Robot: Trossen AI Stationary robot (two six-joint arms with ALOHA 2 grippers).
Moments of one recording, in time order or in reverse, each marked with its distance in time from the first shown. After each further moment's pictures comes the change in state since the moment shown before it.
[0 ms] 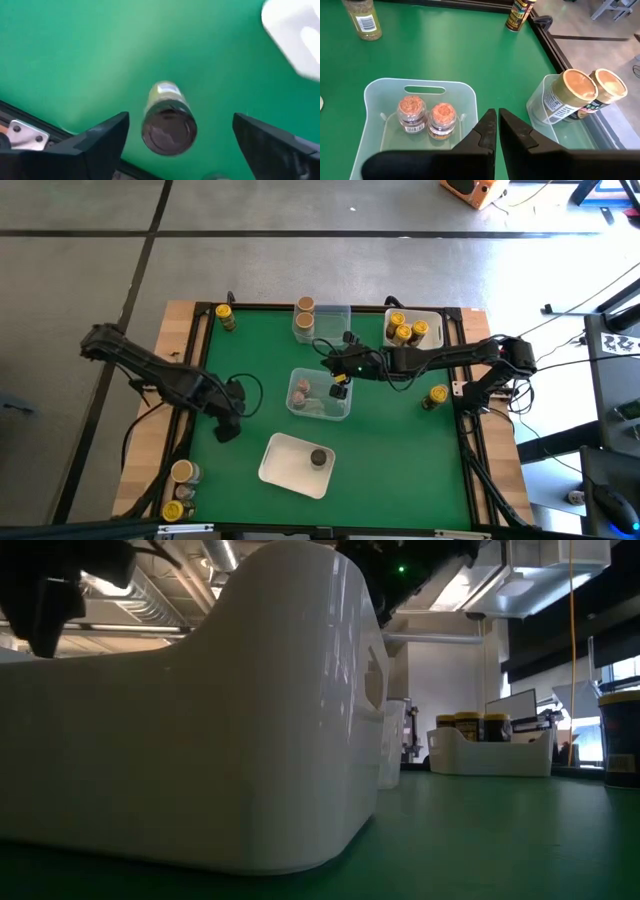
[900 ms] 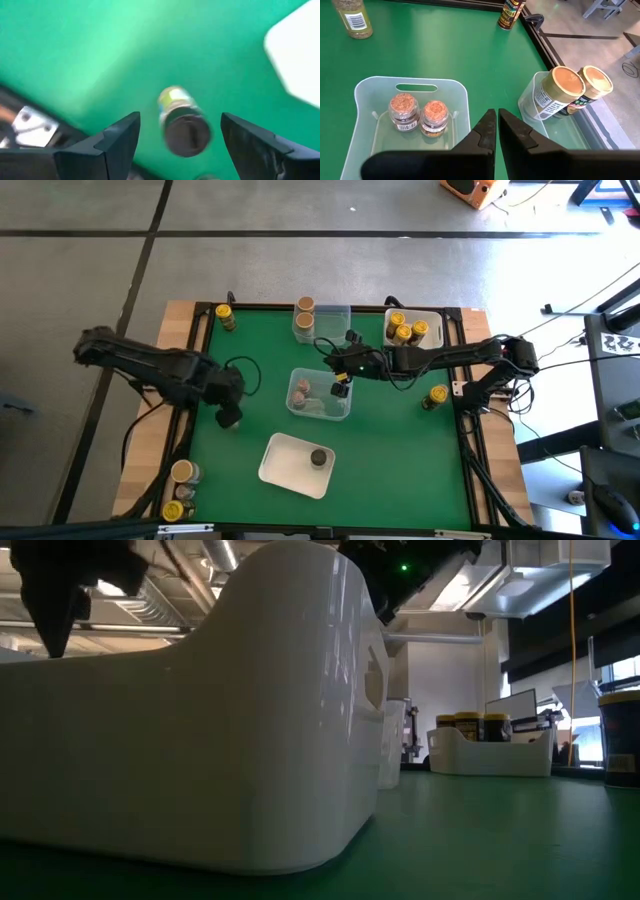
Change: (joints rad) left arm 0.177 -0.072 0.013 -0.048 0.046 0.036; right arm 0.000 -0.018 -0.001 -0.024 0.034 0.003
